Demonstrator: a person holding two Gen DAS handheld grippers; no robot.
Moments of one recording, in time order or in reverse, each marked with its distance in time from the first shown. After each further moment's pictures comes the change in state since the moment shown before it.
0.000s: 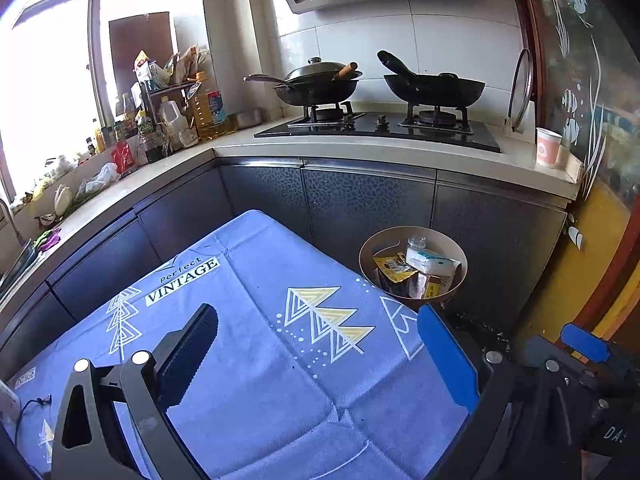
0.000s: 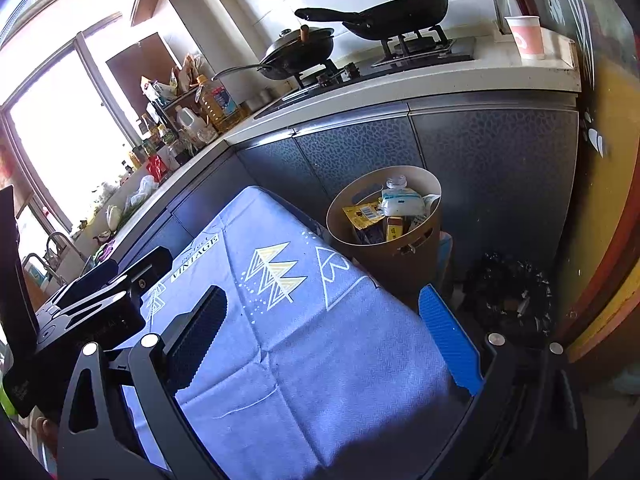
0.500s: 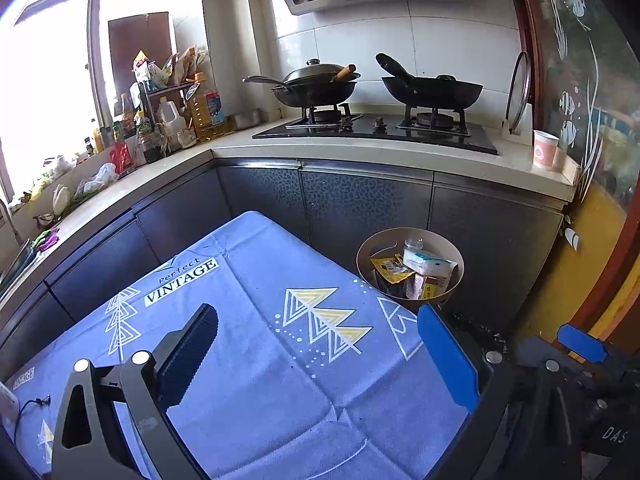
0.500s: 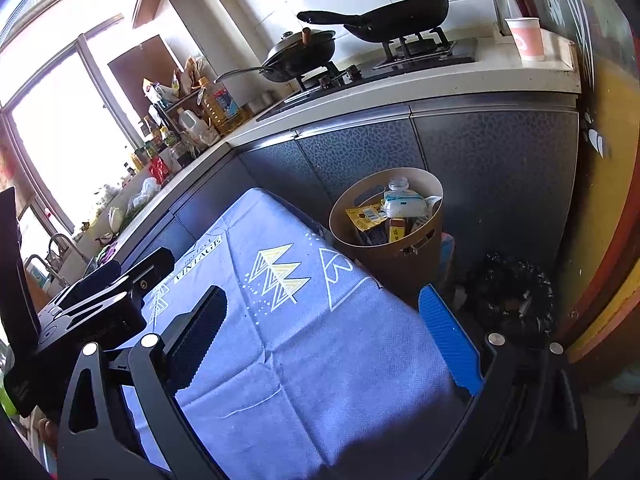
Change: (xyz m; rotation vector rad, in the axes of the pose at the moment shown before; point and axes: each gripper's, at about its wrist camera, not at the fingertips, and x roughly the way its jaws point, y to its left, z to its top) left arm -0.003 0.001 0.001 -0.007 -0.001 -0.009; right arm -0.004 0.003 0.000 0.003 -0.010 0.007
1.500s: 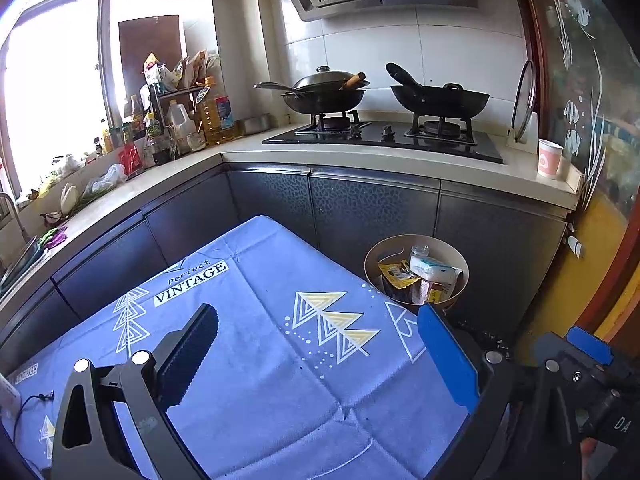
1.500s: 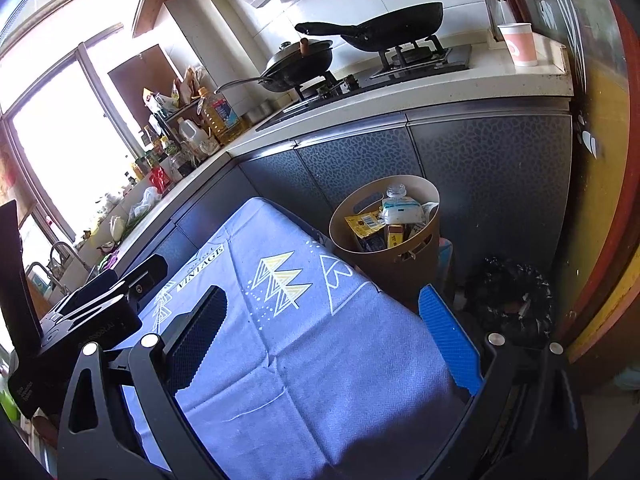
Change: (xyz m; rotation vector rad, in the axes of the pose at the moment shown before) left arm -0.010 0.007 -0.001 -0.020 -0.024 0.024; right arm -0.011 0.000 0.000 0.013 -0.031 0.001
